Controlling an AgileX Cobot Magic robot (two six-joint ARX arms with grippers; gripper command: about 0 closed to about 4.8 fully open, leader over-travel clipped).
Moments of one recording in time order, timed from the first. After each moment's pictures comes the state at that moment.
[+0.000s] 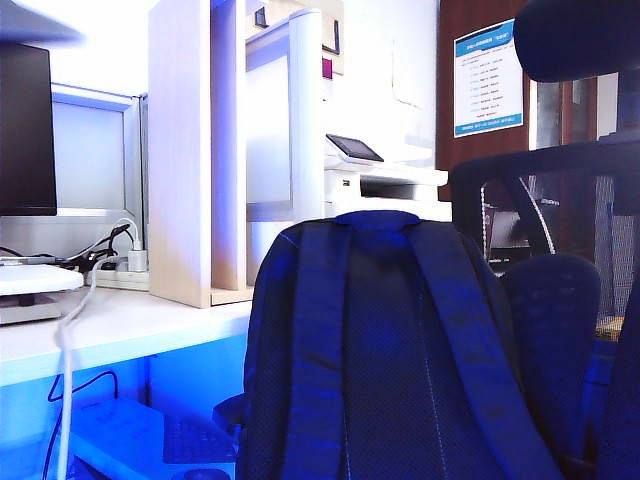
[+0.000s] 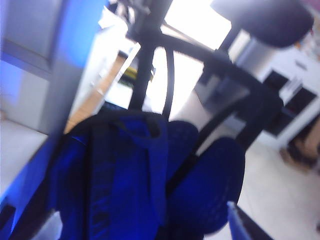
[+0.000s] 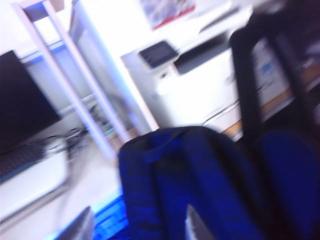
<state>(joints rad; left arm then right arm) -0.05 1.01 0.77 0.10 0.78 -0.33 0.01 0.15 0.32 -0.10 -0.33 0.45</state>
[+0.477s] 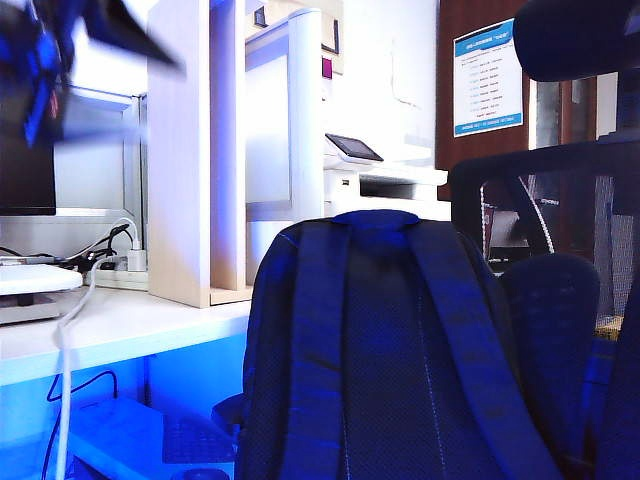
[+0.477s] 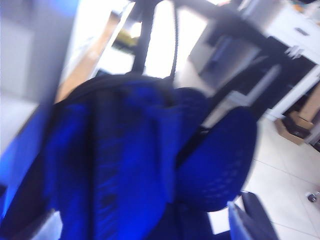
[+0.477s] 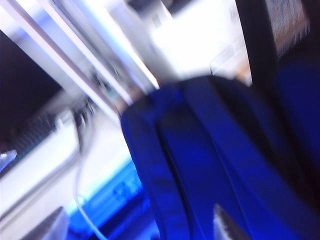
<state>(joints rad) -0.11 1.32 0.78 0.26 0.78 -0.27 0.01 0.38 0.35 -0.10 -0.42 0.56</state>
